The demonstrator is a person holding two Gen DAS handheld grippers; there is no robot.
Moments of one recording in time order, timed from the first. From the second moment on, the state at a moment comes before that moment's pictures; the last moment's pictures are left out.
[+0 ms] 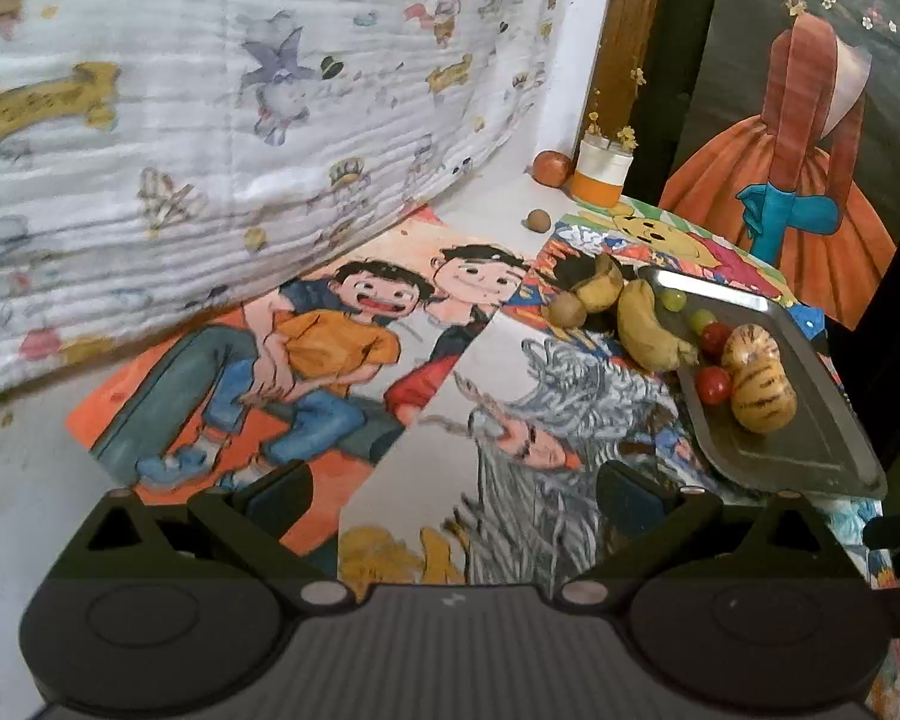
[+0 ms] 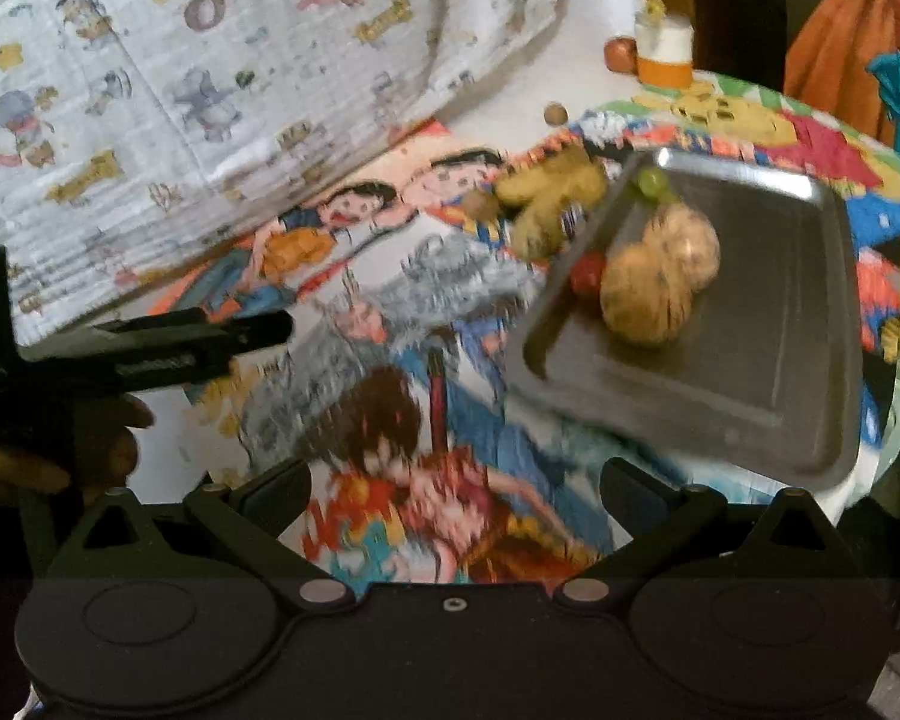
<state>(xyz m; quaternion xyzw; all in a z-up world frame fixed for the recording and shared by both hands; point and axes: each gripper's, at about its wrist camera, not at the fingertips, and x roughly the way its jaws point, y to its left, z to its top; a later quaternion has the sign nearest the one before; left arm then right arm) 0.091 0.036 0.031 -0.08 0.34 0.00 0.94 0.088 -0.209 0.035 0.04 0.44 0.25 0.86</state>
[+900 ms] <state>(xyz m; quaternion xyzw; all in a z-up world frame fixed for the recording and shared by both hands) 0.231 0.011 0.011 -0.03 0.32 -0.11 0.94 0.347 -0.161 0.053 0.06 0.48 0.25 0.84</state>
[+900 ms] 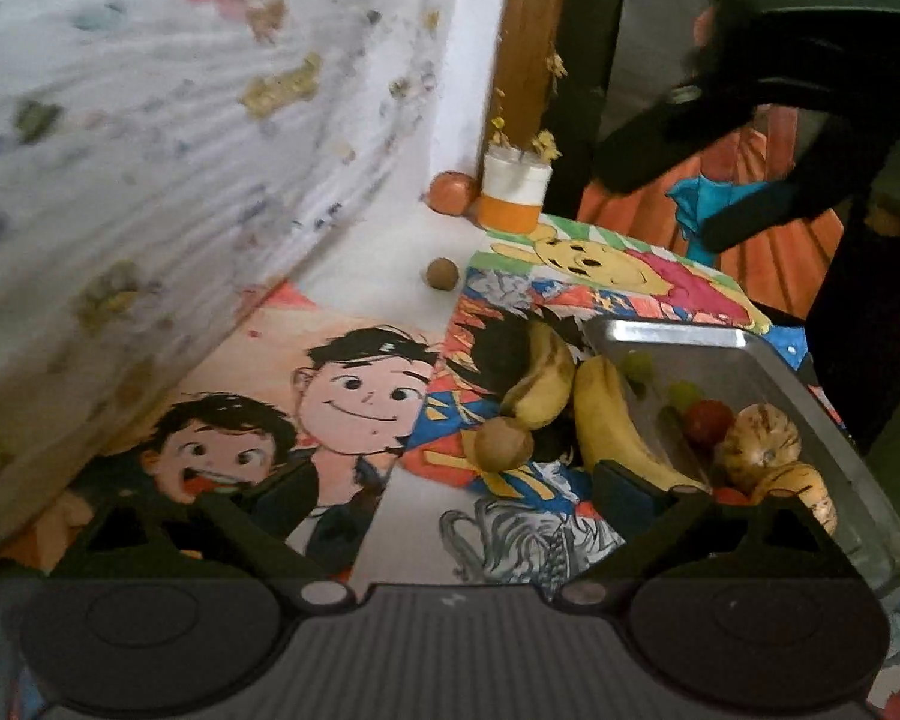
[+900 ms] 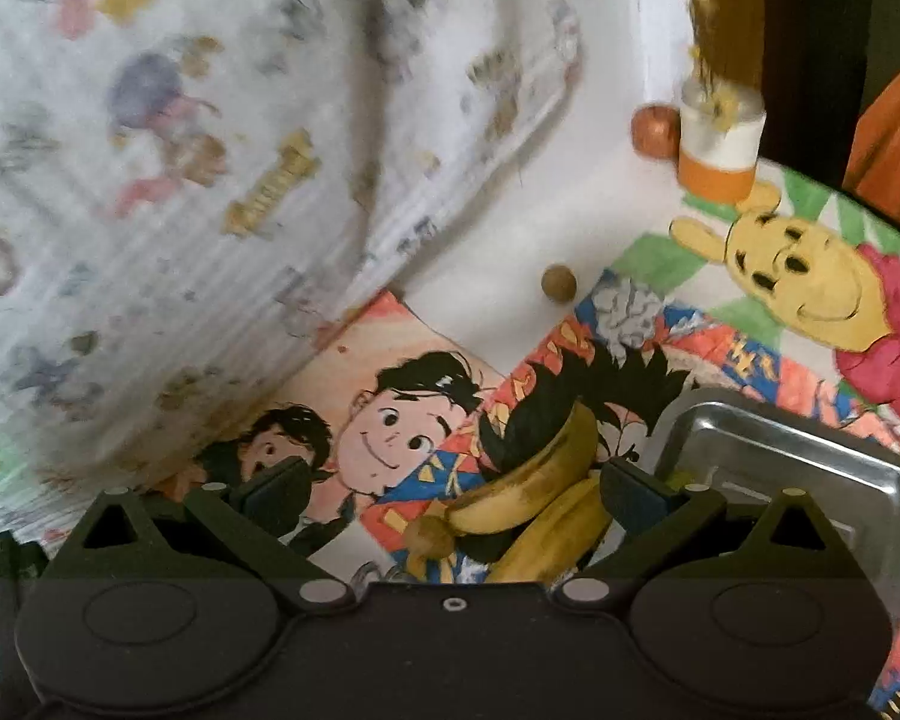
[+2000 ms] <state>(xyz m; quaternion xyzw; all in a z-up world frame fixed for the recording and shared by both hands) 0.261 -0.004 -0.003 -0.02 0.30 -0.11 0.95 0.398 -0.159 -0.027 0.05 0.52 0.20 0.83</state>
